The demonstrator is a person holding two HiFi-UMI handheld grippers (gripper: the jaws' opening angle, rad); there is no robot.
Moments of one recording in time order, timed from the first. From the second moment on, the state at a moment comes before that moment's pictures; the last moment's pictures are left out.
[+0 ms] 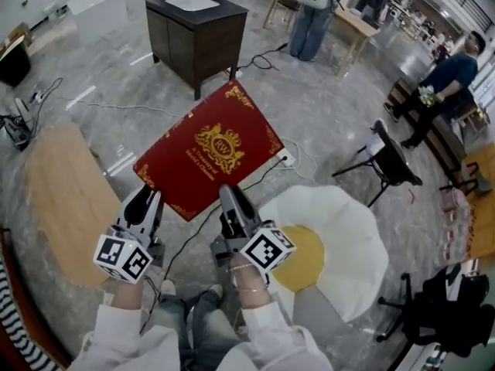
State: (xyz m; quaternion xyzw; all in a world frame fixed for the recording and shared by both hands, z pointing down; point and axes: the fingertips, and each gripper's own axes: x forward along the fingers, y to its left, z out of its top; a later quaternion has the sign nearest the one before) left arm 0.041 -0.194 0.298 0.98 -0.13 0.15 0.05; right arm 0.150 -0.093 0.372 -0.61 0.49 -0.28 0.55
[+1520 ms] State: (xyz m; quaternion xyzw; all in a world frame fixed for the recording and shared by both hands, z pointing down) left arm -0.360 -0.366 0.169 0.92 -0.37 0.12 0.05; right arm -0.218 -0.331 0.246 -0.47 0.65 -0.37 0.47
